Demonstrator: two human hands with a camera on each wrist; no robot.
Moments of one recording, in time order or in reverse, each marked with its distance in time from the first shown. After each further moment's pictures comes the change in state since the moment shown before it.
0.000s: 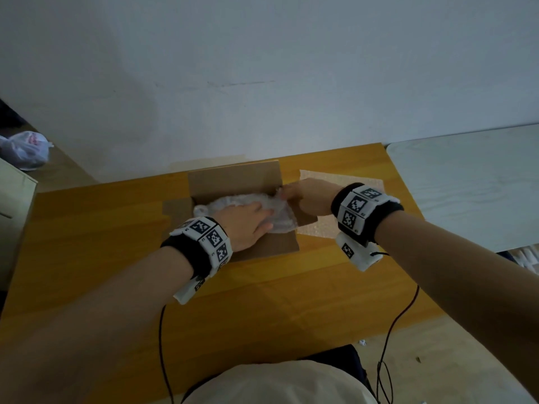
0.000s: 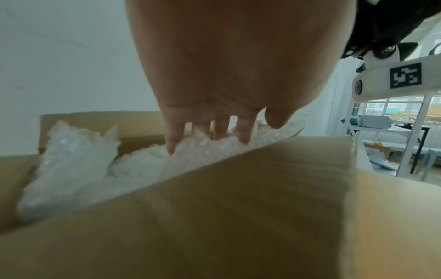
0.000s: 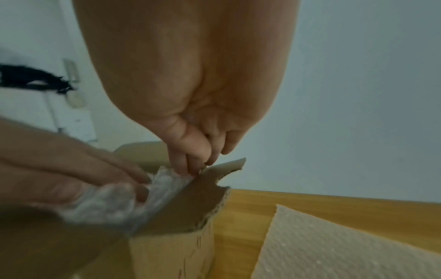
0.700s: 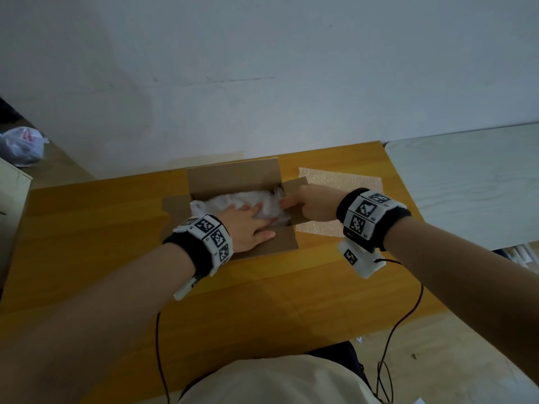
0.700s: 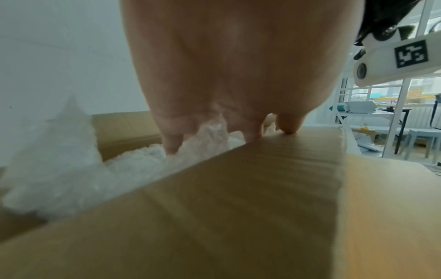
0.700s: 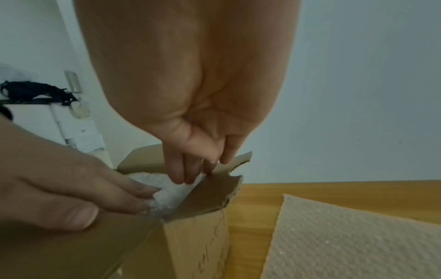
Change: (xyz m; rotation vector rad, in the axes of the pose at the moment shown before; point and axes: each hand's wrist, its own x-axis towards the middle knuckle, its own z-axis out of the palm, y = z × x) left_hand 0.010 -0.007 0.015 0.090 -0.196 -0.005; right_hand -0.011 -0.002 0.007 0.050 -0.035 -0.023
